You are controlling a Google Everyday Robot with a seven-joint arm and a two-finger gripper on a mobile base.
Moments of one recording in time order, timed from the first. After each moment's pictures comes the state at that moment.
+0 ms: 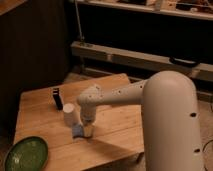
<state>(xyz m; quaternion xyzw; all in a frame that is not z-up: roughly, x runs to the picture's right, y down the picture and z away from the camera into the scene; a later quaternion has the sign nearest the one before) -0.113 0.206 0.832 -0.38 -0.11 -0.05 0.92</state>
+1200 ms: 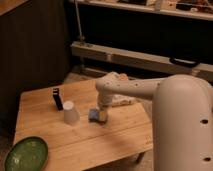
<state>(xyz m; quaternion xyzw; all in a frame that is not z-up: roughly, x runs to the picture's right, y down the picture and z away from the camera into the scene) -0.003 0.121 0.869 -0.33 -0.07 0.05 0.94</state>
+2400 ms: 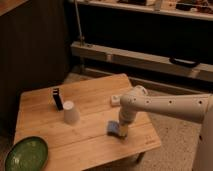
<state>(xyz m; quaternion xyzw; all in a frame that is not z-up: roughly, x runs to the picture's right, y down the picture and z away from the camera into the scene) 0.080 0.216 0.793 -0.34 -0.05 0.07 0.94</state>
